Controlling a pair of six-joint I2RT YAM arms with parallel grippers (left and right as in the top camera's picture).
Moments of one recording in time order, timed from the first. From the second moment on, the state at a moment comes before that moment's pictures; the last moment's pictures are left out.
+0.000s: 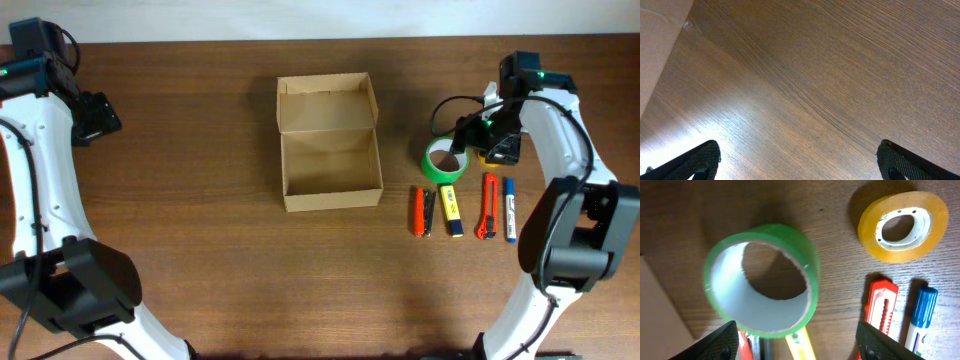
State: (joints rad) left arm 0.30 1.92 2.00 -1.32 -0.32 -0.20; right arm -0.14 2.07 1.71 -1.14 -0.14 0.09
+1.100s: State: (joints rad) left arm 0.30 1.92 2.00 -1.32 -0.32 -0.20; right arm -0.14 2.21 1.80 -1.14 -0.09 0.08
